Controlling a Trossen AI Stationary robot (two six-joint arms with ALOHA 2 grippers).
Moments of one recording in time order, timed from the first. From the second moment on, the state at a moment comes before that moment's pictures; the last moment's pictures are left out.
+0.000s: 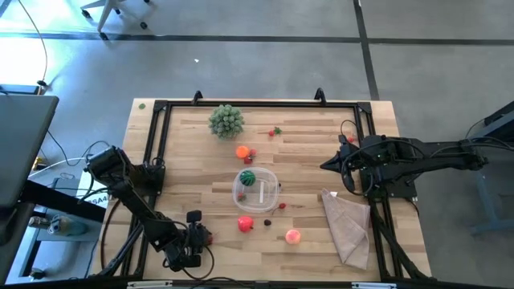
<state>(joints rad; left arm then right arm) -0.85 1.75 0.77 -0.21 -0.57 -0.91 0.05 0.58 0.61 -0.48 0.00 0.10</state>
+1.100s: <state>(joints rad) -0.85 1.75 0.79 -0.21 -0.55 -0.90 0.05 0.58 0.61 -0.48 0.00 0.10</state>
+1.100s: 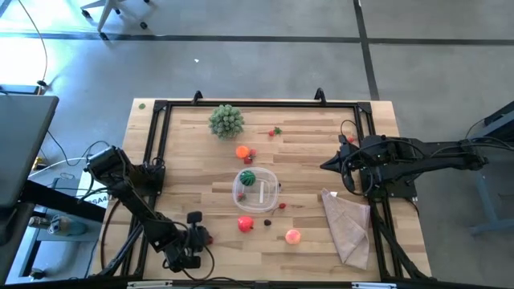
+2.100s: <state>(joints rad) -0.23 1.51 1.05 -0.35 -0.34 -0.11 0.05 0.58 0.61 -0.48 0.00 0.10</state>
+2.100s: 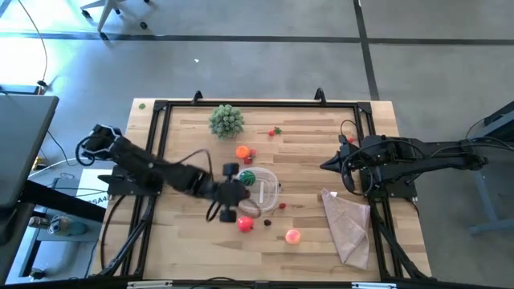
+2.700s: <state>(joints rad) -0.06 1.71 1.05 -0.39 -0.15 -0.09 0.05 0.59 0.61 -0.51 0.00 0.10</state>
